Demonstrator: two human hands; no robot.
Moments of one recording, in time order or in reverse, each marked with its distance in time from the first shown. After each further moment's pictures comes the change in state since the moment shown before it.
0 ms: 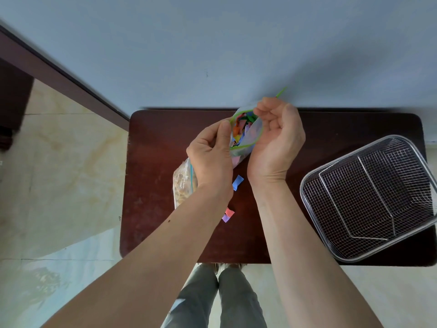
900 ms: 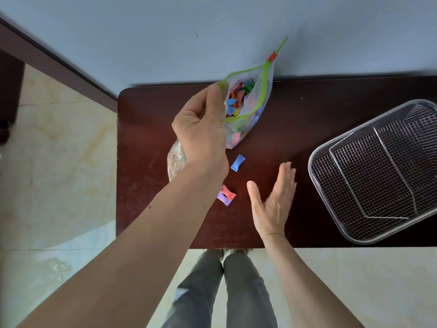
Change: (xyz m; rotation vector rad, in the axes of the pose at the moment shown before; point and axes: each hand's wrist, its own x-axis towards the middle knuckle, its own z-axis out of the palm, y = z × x) left_hand 0.016 -0.023 -0.006 -0.099 -0.019 0.099; right_hand -0.068 0.114 -0.191 -1.295 -0.131 -0.111
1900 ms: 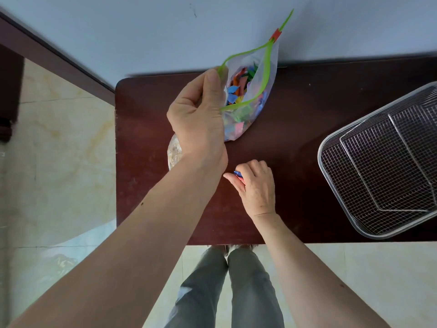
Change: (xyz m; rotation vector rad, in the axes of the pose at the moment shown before) left_hand 0.005 -0.008 -0.007 -0.100 -0.032 0.018; right_hand 0.018 -0.002 0.040 -0.288 0.097 -0.626
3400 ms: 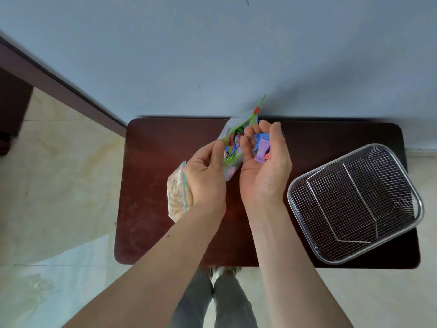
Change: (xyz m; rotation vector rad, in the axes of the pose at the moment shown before) left_hand -0.040 0.029 0.015 0.334 0.040 -0.108; right_hand 0.165 -0.082 -0.168 1.800 0.270 1.029
